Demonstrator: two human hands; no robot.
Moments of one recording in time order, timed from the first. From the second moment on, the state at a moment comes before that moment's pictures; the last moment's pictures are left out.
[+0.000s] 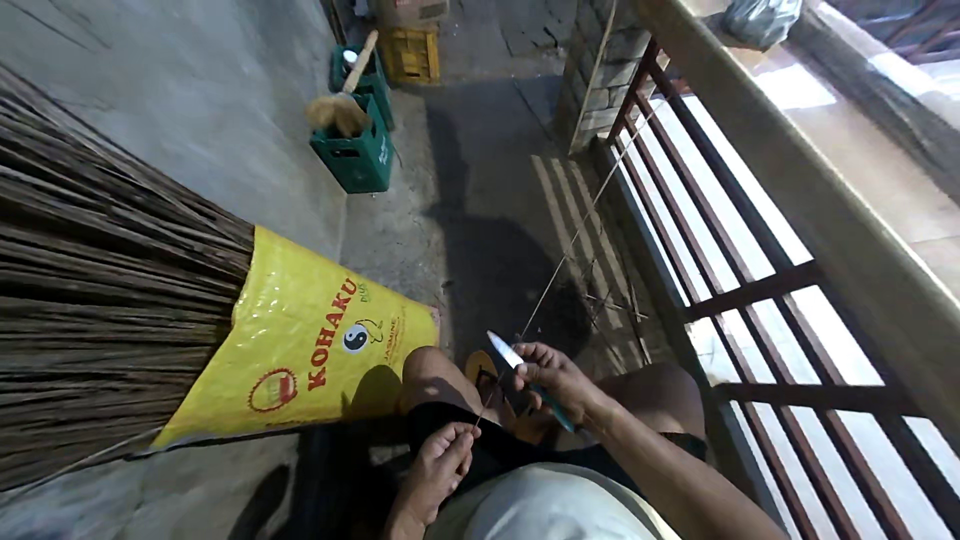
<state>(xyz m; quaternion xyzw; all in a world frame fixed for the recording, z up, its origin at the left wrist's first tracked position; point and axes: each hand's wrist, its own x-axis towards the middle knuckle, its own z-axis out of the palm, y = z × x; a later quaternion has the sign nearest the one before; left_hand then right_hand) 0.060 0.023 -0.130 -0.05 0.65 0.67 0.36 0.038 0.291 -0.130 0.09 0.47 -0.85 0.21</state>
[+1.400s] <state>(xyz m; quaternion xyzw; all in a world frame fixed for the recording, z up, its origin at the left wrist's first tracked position) 0.064 0.010 -0.134 -0.03 0.69 0.65 0.33 0.036 0.286 -0.120 0.10 0.46 -0.87 0.17</state>
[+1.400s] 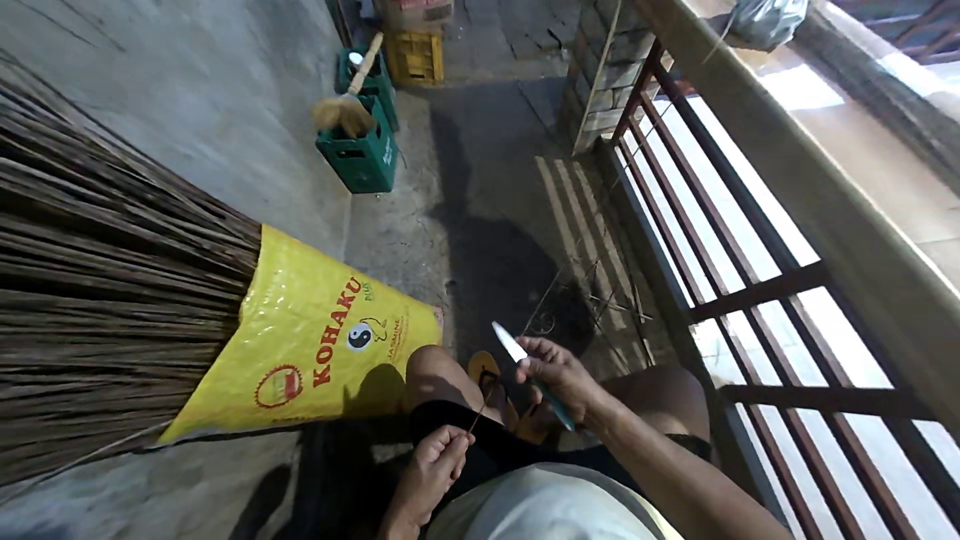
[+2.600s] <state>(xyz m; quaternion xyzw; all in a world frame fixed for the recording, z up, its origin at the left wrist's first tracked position) 0.070 -0.042 -0.149 -0.03 0.68 0.64 0.36 0.012 0.328 -0.106 0.17 0.50 -0.84 0.13</state>
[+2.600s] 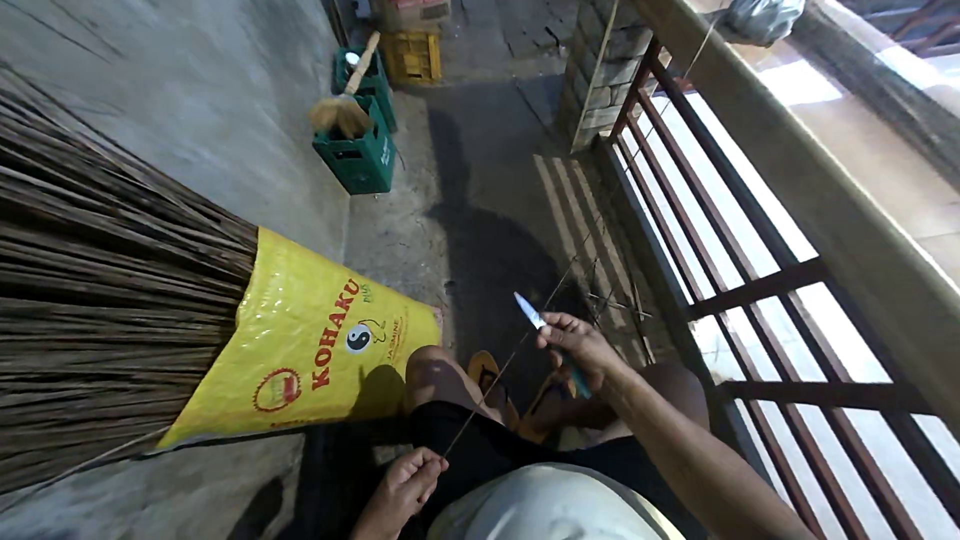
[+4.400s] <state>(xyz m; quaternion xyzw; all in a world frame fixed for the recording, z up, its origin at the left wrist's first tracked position) 0.074 -0.025 -0.169 -0.03 0.73 0.59 0.34 0.024 0.319 -0.117 0.19 0.49 -0.85 0.08</state>
